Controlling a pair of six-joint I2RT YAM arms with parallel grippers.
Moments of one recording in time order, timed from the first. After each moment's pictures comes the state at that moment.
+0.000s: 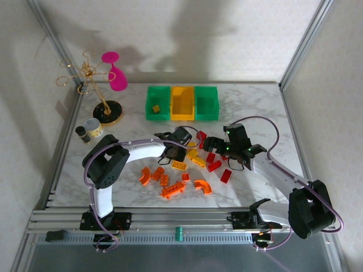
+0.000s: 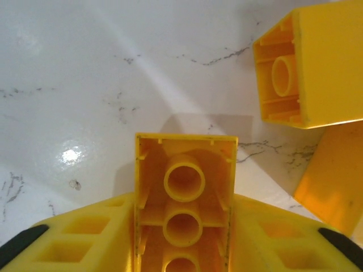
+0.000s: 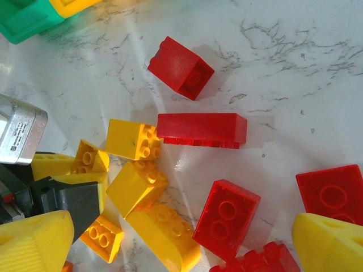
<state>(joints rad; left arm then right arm) -0.78 1.90 1.17 -0.45 -0.14 -0.45 0.46 1.22 0.70 -0.31 -0.18 0.61</state>
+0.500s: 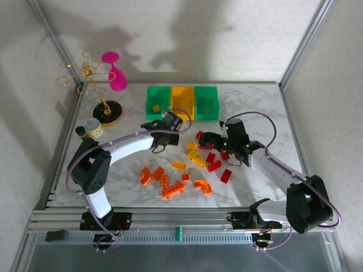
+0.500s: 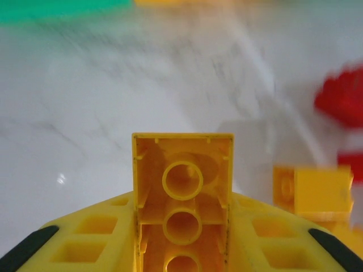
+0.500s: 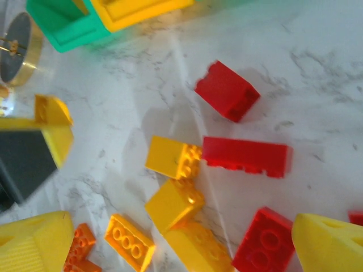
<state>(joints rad) -0.65 1.76 1.25 -0.47 -0.24 -0.51 0.46 1.29 0.76 -0.23 -0.26 0.59</state>
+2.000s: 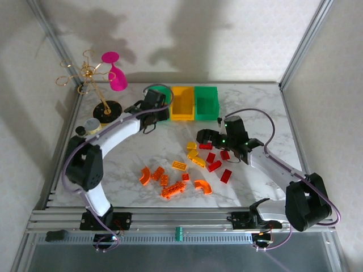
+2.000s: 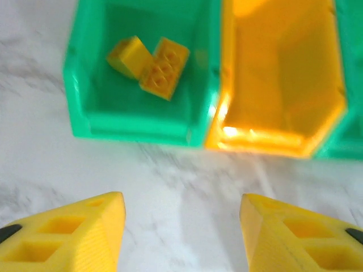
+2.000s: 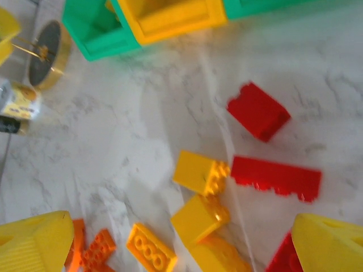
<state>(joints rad) -0.50 1.72 1.34 -0.45 -0.21 -0.57 0.47 1.28 0.77 -0.23 -0.29 0.59</state>
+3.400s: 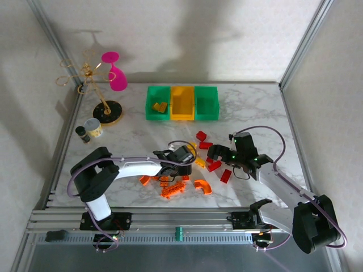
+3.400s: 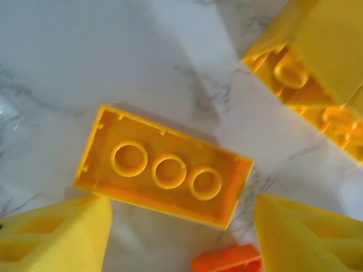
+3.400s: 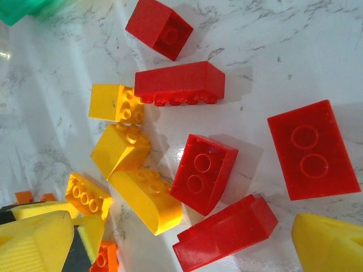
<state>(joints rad) -0.96 1.75 0.97 -0.37 -0.18 -0.97 0.40 1.08 0.55 -0.31 -0.26 0.62</state>
